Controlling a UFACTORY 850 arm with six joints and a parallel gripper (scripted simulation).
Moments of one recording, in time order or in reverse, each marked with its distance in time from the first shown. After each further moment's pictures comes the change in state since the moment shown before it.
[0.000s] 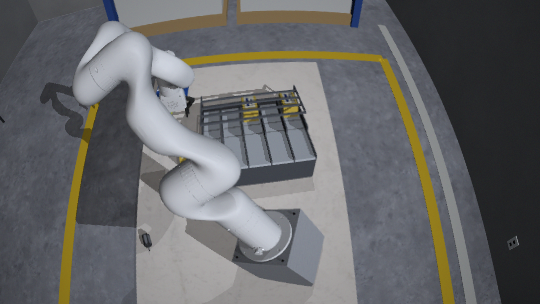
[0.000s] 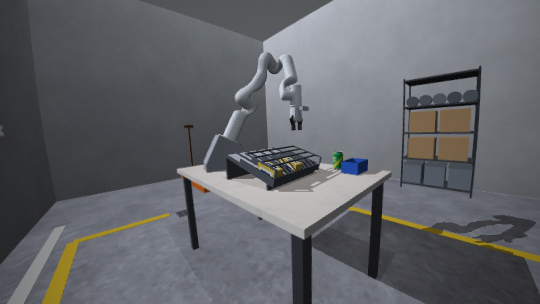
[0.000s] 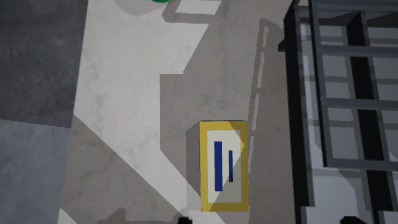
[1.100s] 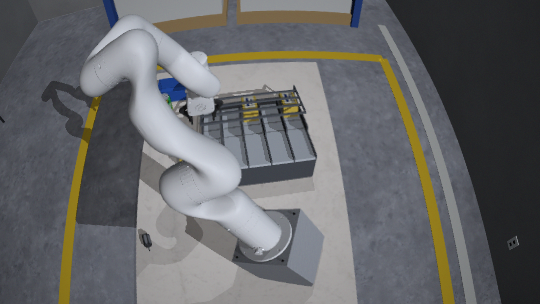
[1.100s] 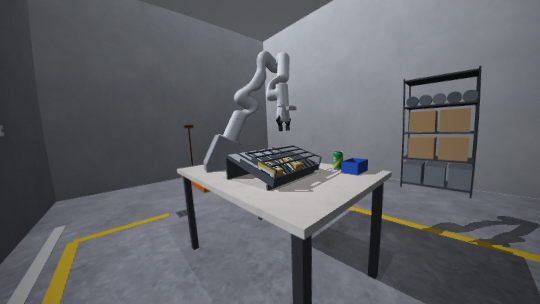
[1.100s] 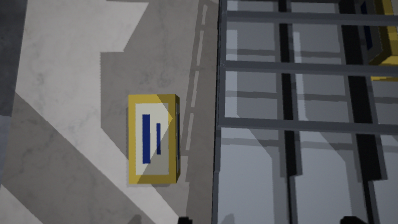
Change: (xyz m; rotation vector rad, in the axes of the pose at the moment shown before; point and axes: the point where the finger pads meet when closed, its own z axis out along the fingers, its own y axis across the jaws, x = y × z) arm -0.041 0.101 0.001 0.020 0.011 0.002
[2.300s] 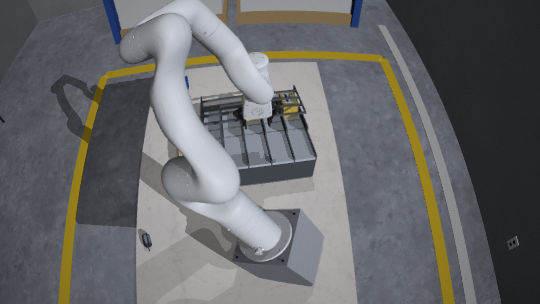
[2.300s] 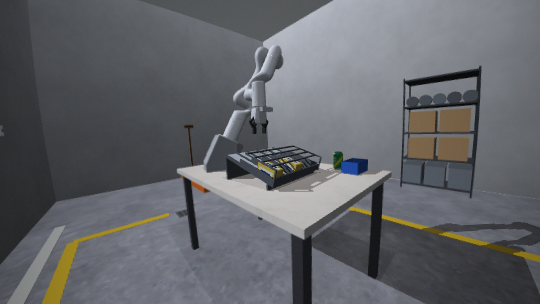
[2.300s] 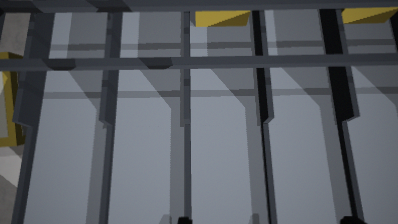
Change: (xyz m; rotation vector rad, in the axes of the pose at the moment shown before) arm -0.061 0.195 0.006 -0.027 -0.047 0.060
